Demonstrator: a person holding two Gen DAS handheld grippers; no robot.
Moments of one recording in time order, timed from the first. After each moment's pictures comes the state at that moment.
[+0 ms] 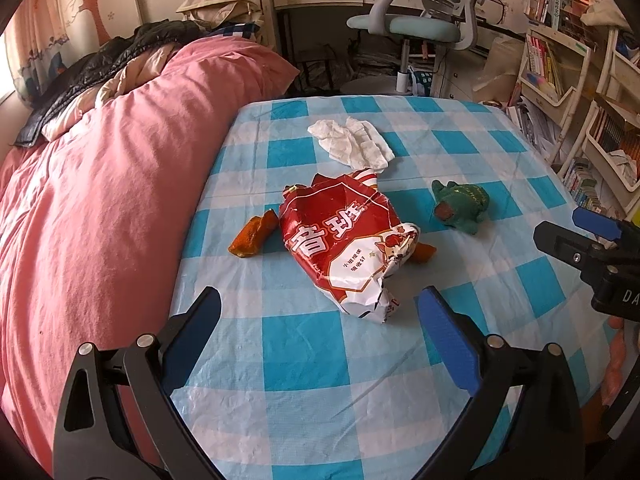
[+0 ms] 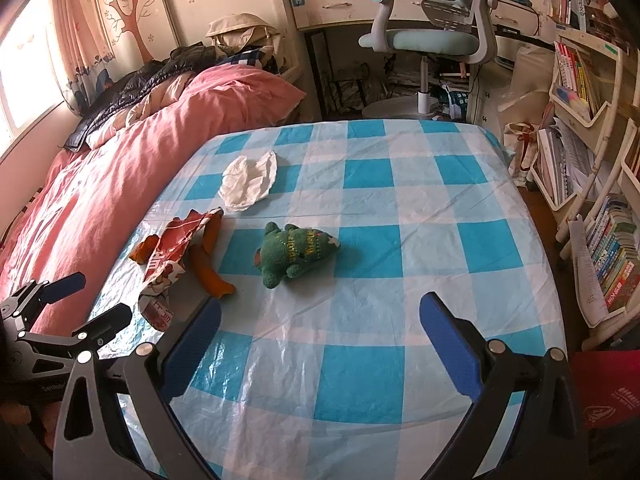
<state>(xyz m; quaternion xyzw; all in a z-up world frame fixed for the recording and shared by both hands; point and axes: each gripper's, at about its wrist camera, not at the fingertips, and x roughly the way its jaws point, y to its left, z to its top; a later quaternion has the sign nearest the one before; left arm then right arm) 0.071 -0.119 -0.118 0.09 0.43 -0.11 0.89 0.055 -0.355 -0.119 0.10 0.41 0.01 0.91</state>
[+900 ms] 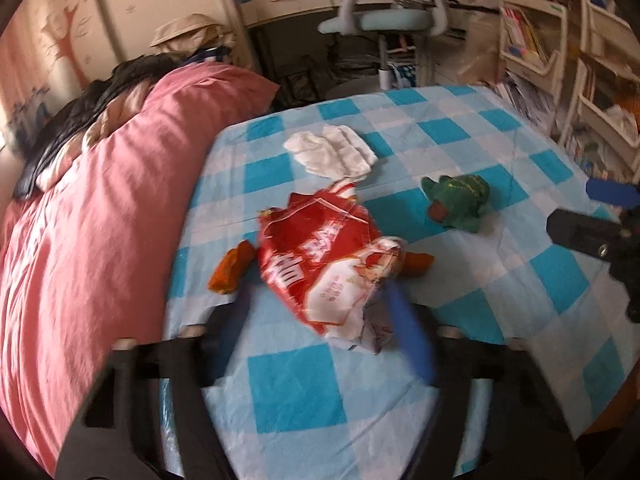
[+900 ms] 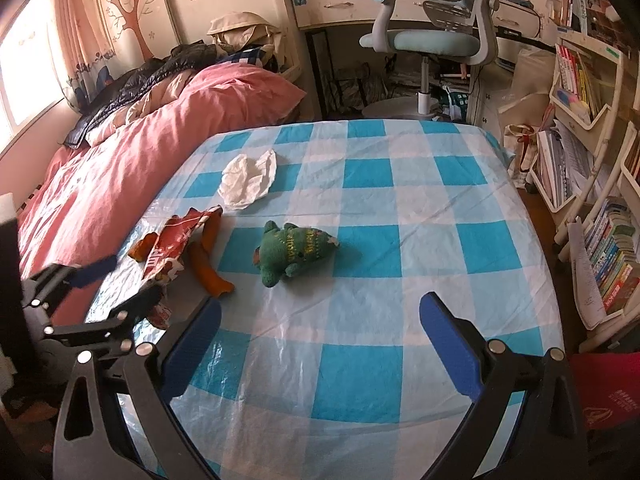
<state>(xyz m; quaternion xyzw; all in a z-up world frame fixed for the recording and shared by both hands) 0.085 -0.150 -0.132 0.17 0.40 -0.13 0.89 0.053 -0.357 -0.120 0.11 0.40 0.01 0.91</state>
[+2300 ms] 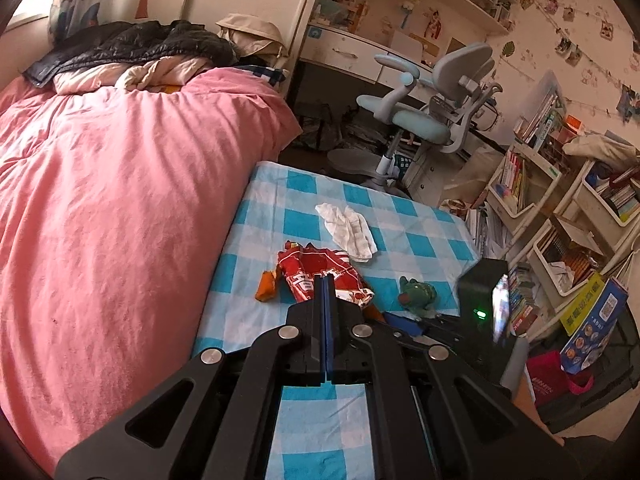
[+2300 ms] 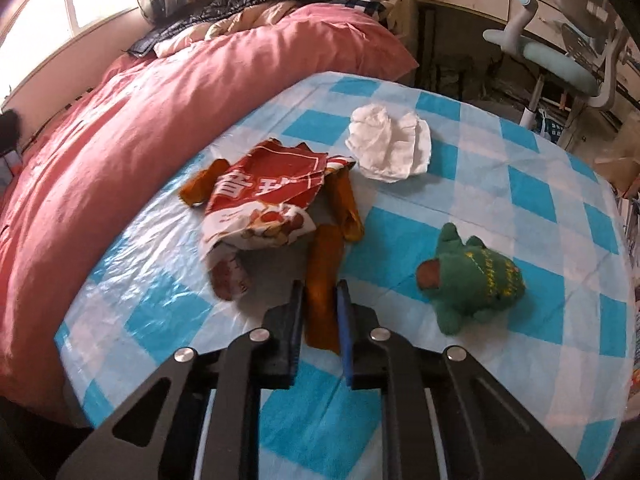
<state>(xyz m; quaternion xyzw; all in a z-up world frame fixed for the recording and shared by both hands) 0.058 -0.026 -0.044 -0.09 0.36 -0.16 0.92 0.106 -0.254 -0.150 -0.01 0.45 0.15 0.88</state>
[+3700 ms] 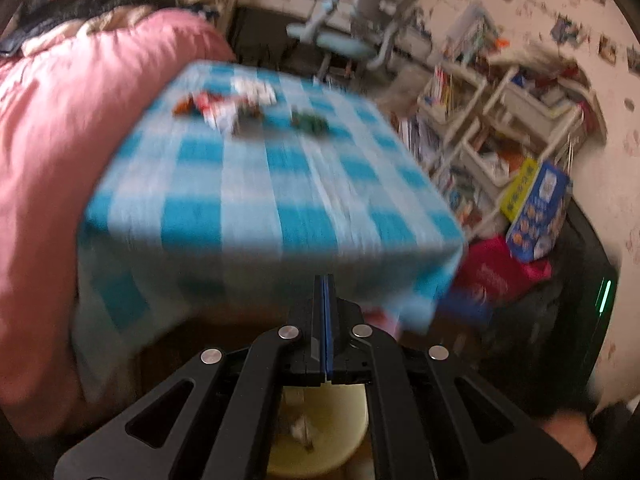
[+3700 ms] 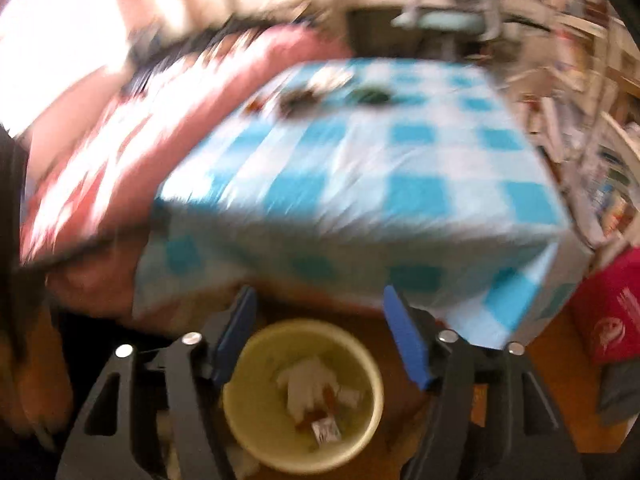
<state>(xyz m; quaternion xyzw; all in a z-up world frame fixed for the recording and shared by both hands) -0.172 -0.076 -0.118 -0.06 0.44 -0.27 0.86 -0.168 -0.299 -0.131 0.11 0.41 0.05 0.90</state>
